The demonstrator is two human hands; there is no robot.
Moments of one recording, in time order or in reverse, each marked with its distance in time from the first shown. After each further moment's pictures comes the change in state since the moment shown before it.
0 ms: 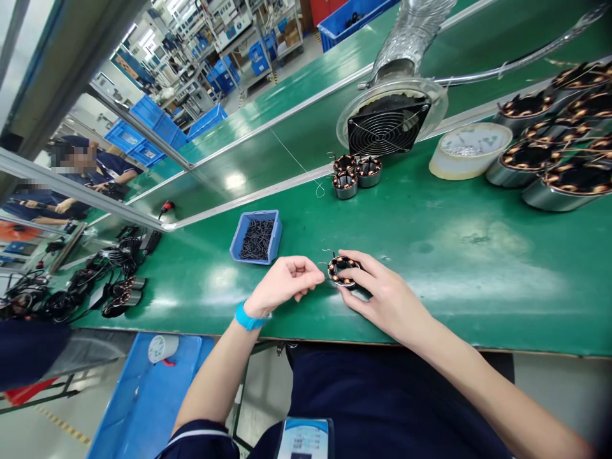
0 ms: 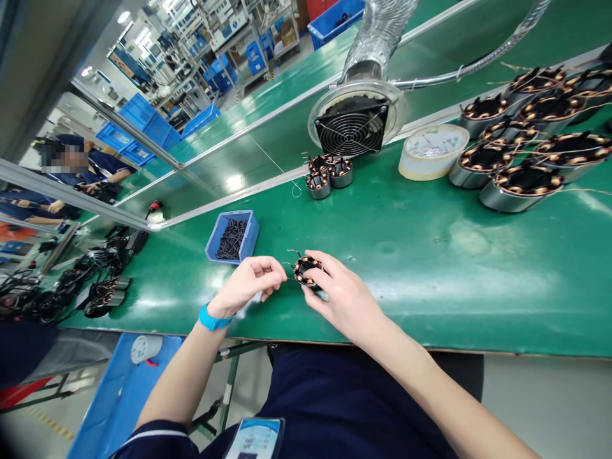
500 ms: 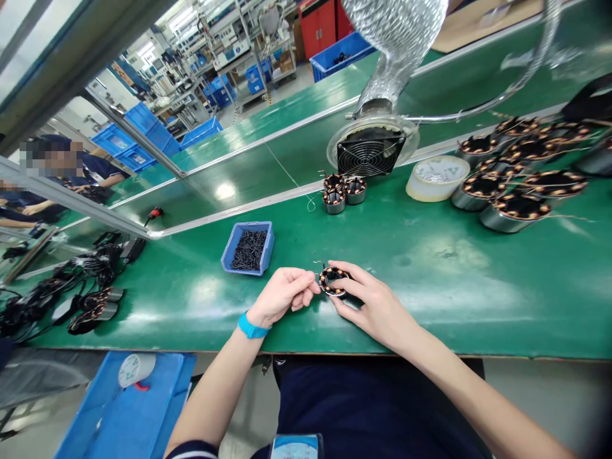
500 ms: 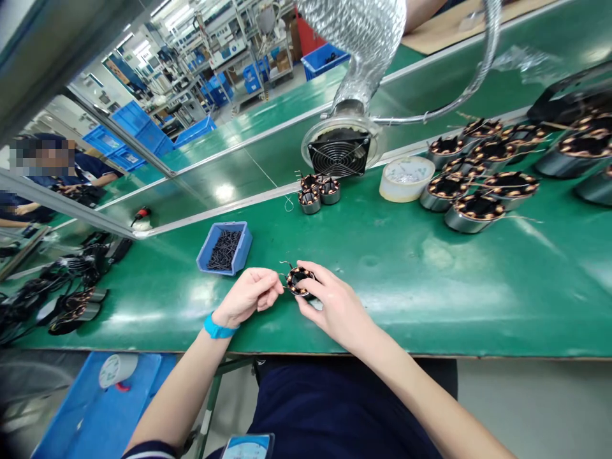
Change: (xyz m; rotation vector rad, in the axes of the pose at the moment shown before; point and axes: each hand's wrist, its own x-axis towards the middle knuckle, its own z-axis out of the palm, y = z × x) left_hand 0.014 -0.018 0.011 -0.257 -0.044 0.028; right_hand 0.004 0.001 -0.011 0.036 -0.058 0.029
